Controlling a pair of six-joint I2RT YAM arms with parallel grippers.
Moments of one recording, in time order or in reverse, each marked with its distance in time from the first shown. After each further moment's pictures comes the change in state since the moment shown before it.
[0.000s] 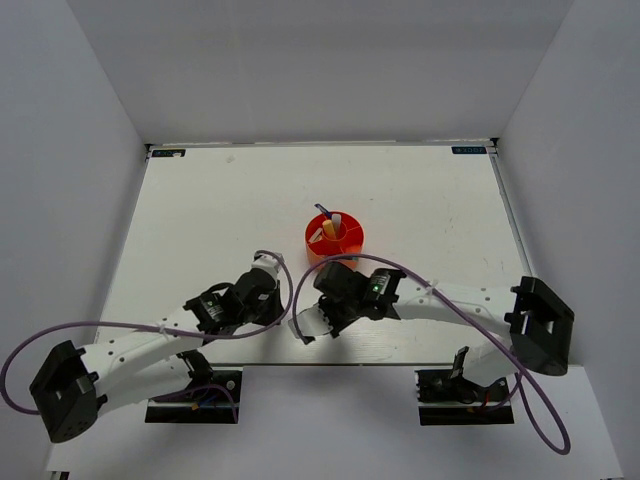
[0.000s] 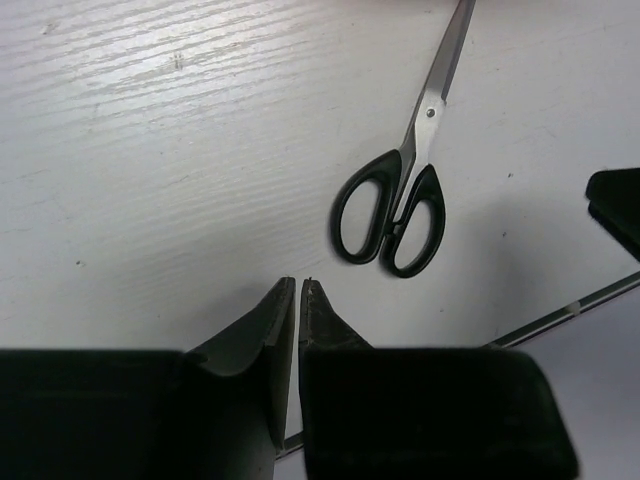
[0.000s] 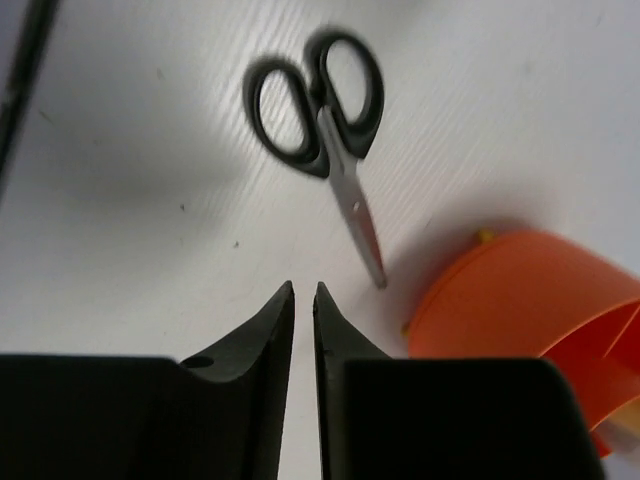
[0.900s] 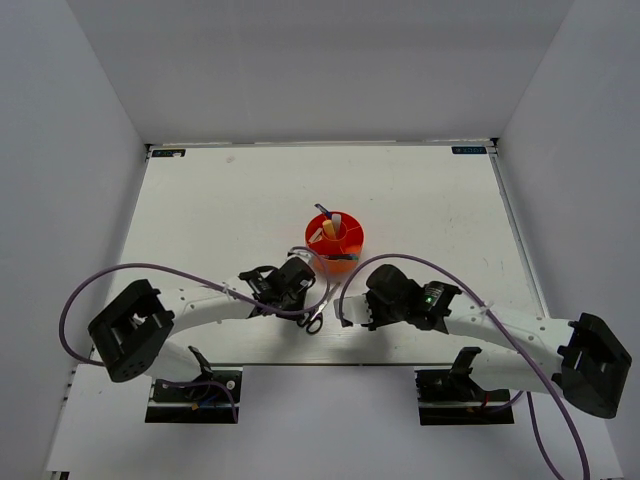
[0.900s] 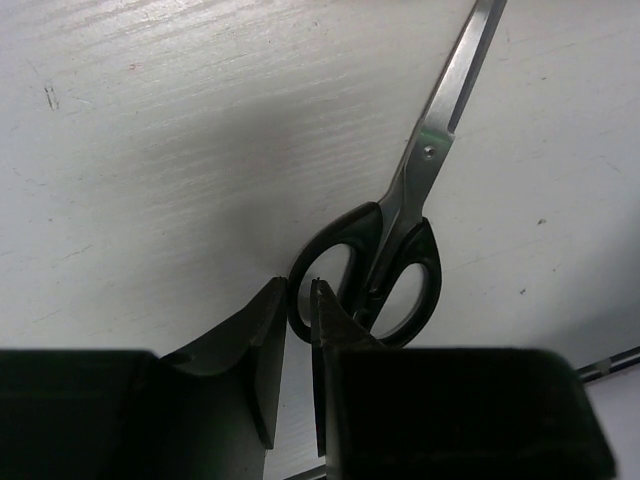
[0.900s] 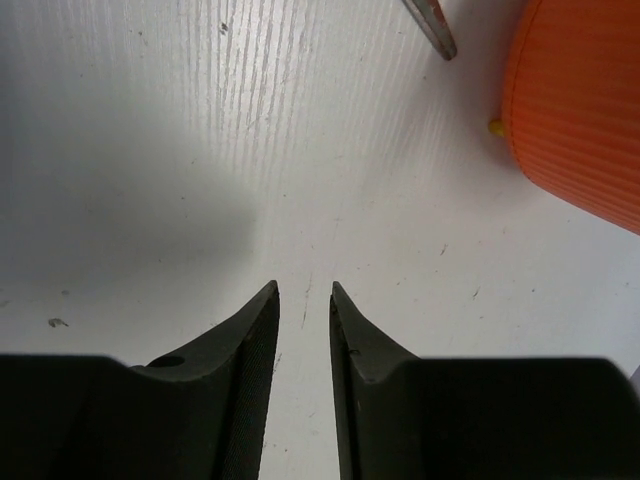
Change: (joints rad) left arm -0.035 0.491 0.205 0.047 0.039 -0.023; right arm -0.182 -0.359 -0.380 0.085 0.144 0.162
